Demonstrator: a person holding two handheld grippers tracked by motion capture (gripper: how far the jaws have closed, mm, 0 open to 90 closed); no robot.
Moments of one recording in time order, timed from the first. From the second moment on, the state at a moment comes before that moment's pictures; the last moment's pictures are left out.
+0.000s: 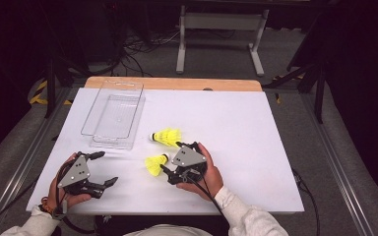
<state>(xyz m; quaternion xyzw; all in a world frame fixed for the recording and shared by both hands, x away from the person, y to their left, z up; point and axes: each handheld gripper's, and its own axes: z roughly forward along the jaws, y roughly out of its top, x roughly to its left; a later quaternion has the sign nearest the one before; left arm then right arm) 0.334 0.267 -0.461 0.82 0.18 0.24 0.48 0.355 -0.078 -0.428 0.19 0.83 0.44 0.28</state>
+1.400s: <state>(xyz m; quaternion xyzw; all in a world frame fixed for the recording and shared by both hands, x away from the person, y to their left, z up) 0.334 0.267 -0.462 0.83 0.18 0.24 0.48 0.351 -0.029 -0.454 0.18 0.84 0.43 0.29</state>
